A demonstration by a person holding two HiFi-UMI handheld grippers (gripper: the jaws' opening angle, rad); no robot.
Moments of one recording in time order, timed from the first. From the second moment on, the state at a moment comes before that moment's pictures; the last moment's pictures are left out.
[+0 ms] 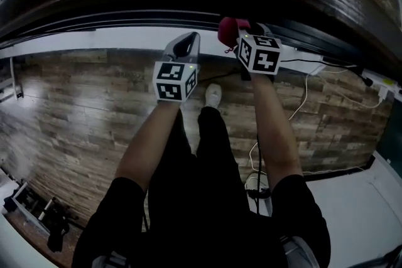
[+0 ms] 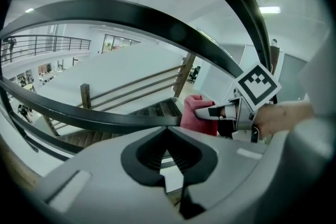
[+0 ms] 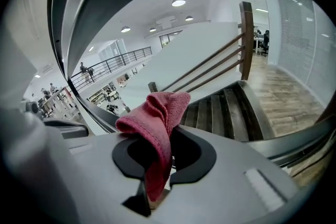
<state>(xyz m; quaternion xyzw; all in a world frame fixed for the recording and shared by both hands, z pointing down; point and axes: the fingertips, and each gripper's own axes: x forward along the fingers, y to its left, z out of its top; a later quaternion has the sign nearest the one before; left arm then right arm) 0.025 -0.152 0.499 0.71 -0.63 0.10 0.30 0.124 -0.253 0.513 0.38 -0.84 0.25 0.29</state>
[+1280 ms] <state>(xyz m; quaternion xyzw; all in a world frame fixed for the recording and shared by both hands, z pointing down) 0.160 -0.194 0.506 0.80 -0.51 0.16 0.28 0.205 -0.267 0.510 0.41 -0.83 0.27 0.25</state>
